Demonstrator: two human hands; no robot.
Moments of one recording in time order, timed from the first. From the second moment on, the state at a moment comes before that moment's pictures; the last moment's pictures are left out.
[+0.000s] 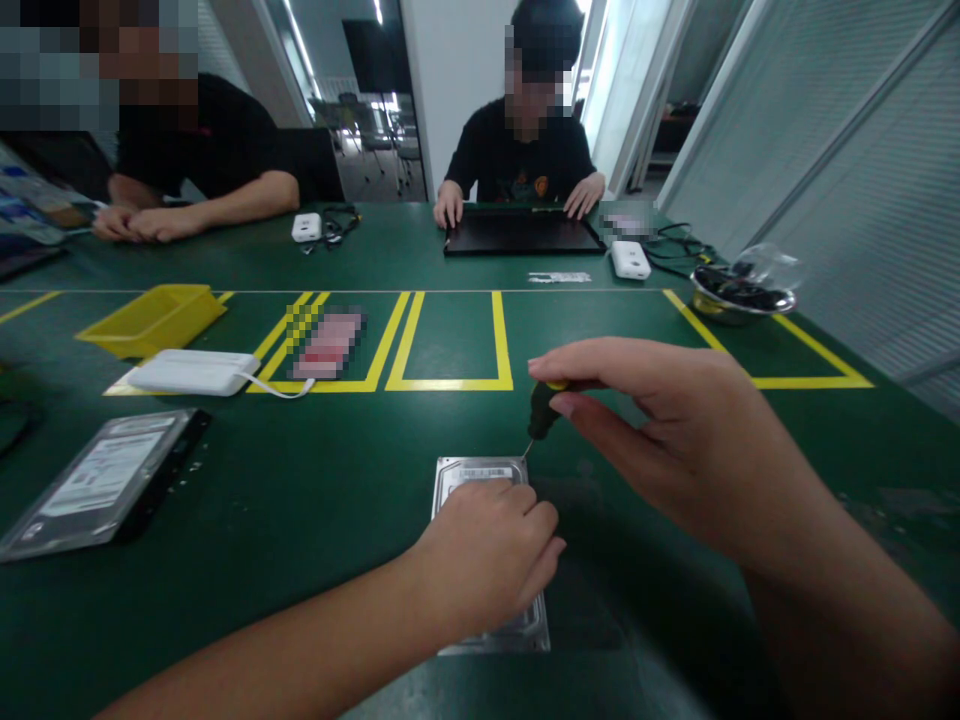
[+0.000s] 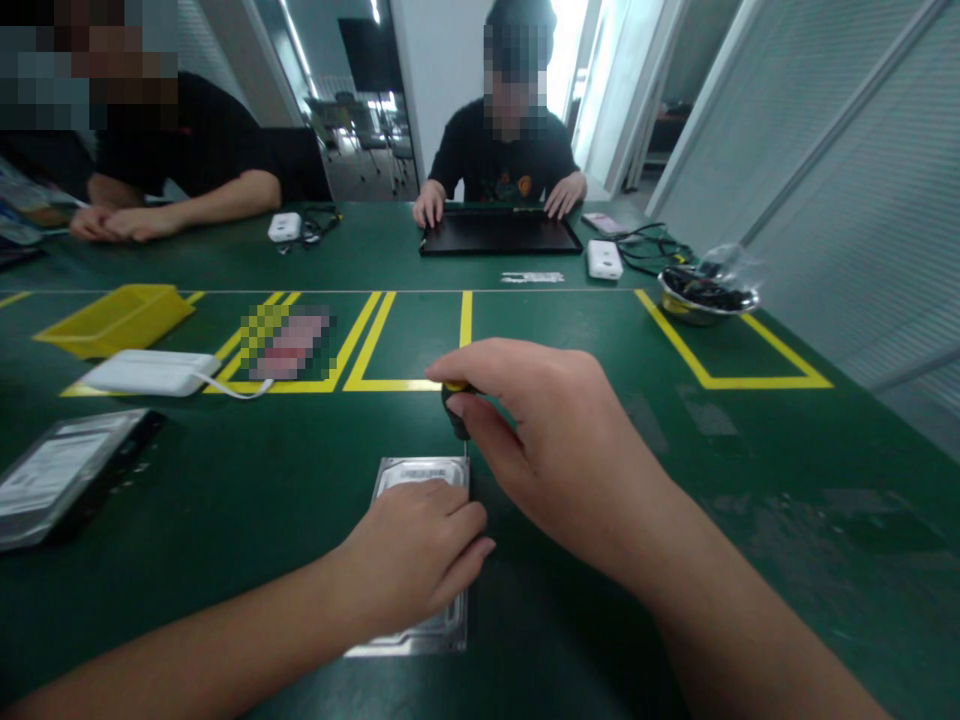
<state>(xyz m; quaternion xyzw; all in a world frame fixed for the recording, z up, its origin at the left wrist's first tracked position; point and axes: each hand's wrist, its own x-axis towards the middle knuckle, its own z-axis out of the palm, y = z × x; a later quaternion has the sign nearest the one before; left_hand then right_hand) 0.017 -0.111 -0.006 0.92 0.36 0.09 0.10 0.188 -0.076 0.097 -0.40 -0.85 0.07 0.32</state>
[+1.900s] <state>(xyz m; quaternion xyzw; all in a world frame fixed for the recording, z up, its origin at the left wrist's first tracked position) 0.017 -0.111 -0.008 0.92 0.36 0.09 0.09 0.180 -0.068 0.082 -0.42 -0.82 0.01 0.39</state>
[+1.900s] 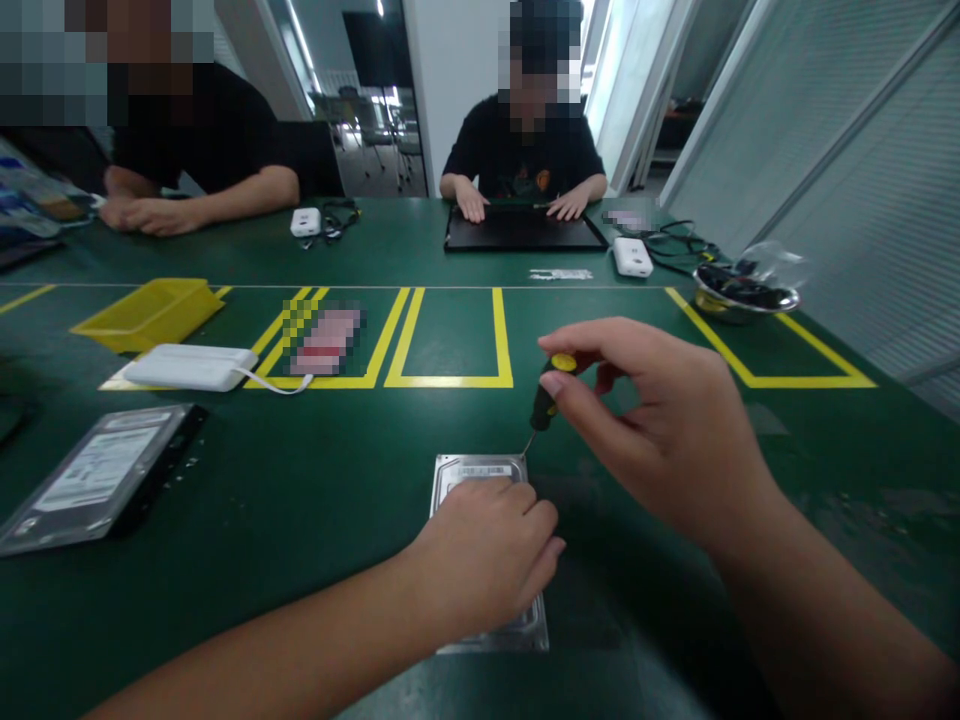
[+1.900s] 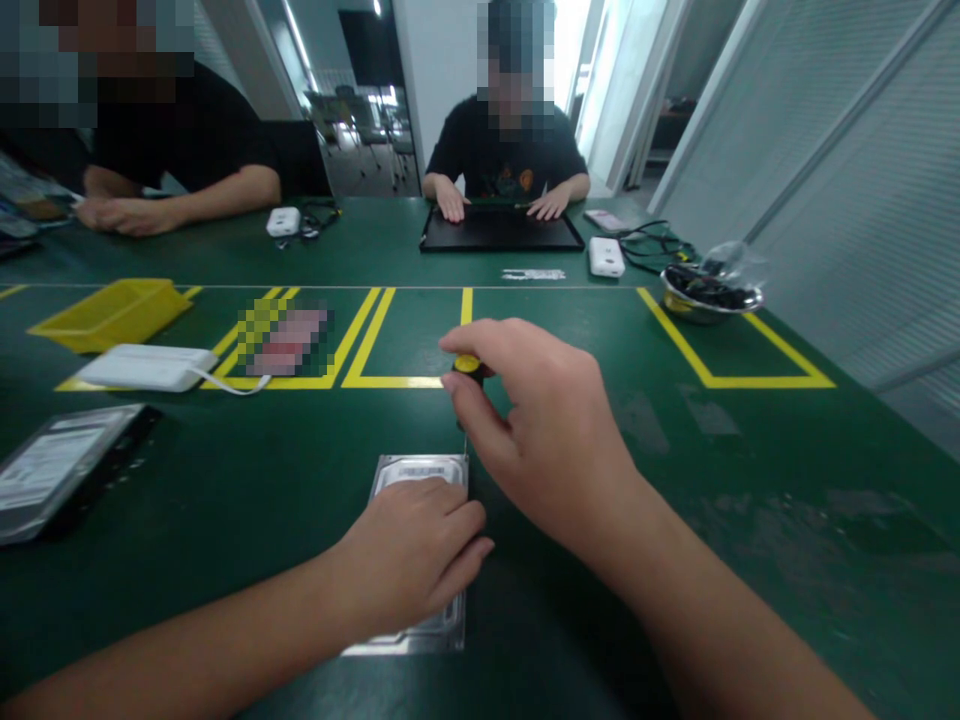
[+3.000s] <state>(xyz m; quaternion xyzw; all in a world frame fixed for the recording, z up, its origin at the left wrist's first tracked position) 0.016 -0.113 -0.009 0.92 0.36 0.08 0.09 0.193 -0.072 0.094 -0.36 -0.86 0.15 0.33</state>
